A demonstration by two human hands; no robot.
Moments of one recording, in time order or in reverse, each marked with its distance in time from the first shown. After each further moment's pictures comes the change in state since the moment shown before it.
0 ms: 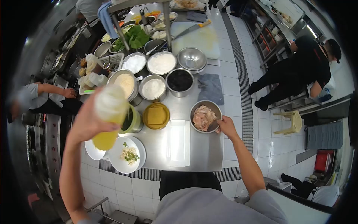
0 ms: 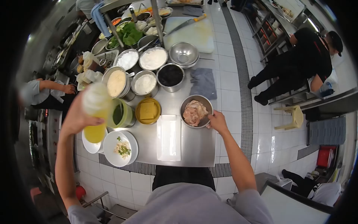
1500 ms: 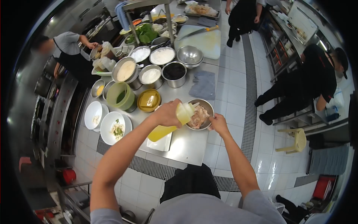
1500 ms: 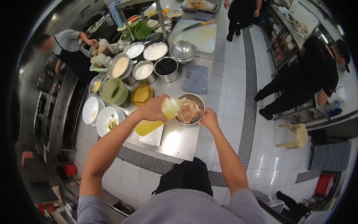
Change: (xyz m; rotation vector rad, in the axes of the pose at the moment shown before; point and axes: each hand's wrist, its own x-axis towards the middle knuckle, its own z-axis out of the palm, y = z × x) left_hand 0.045 0.016 0.283 0.430 -0.300 -0.138; right_hand -0.019 0.006 -0.046 -0.078 -0.097 -0.070
